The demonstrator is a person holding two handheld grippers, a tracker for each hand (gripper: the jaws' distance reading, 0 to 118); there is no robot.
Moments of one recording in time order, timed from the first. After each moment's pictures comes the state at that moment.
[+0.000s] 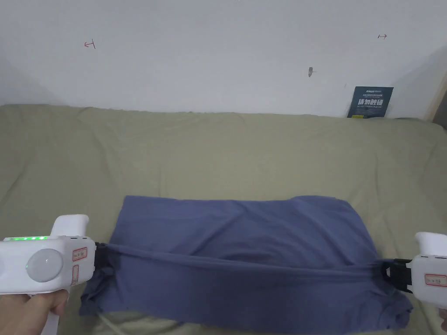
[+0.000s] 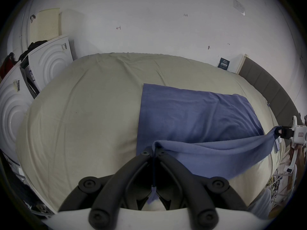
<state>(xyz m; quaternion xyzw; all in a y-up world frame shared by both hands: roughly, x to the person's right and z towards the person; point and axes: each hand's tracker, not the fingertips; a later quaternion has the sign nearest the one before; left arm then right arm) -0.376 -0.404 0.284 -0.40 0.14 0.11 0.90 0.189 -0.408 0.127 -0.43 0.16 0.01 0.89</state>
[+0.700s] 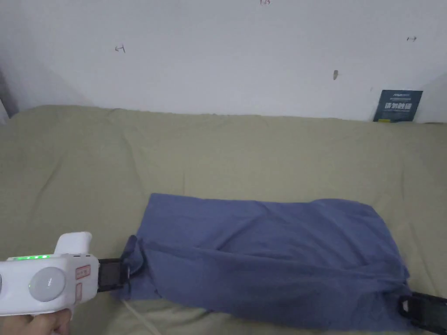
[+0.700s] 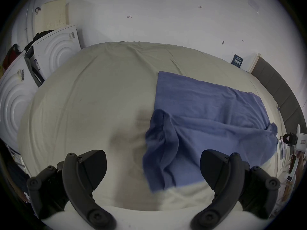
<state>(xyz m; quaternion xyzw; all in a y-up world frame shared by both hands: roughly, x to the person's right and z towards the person) -0.386 -0.408 0.358 -0.41 0.17 0.14 0.89 0.213 -0.414 0.204 -0.44 0.15 -0.03 0.88</state>
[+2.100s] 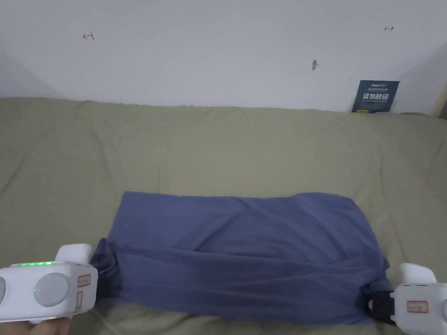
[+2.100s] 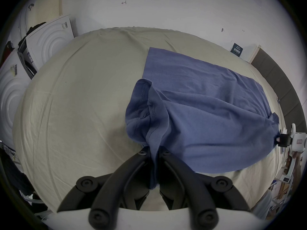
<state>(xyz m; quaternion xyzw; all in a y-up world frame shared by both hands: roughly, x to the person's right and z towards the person) -0.371 -0.448 0.298 -0.47 0.15 0.14 0.86 0.174 -0.450 0.153 -0.51 0.16 -0.06 0.85</state>
